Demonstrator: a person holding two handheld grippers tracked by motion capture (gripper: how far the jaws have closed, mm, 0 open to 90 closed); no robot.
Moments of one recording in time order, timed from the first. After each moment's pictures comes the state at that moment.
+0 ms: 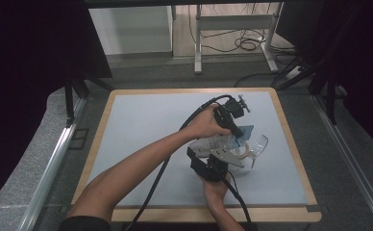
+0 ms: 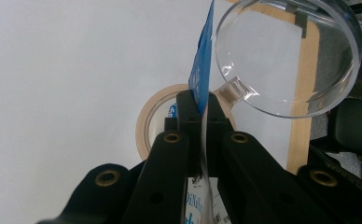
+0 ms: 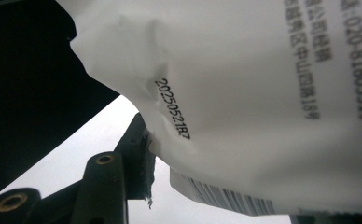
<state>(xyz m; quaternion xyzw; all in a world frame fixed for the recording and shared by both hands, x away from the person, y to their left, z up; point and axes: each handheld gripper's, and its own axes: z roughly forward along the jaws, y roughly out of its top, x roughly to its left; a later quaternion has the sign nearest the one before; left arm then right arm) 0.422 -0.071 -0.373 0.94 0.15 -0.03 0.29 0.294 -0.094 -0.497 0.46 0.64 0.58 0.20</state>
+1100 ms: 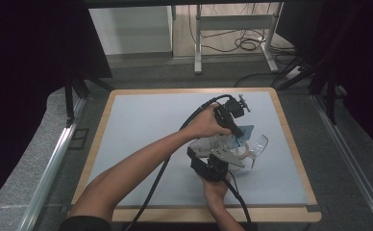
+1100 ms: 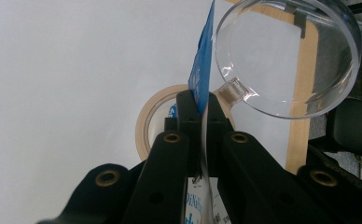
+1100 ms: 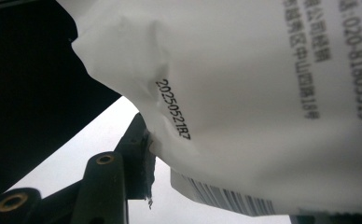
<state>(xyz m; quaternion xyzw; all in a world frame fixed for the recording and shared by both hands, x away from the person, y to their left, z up) 0.423 -0.072 -0.373 0.94 0.16 -0.04 0.29 0.293 -0.094 -0.496 0.46 0.64 0.59 0.20</state>
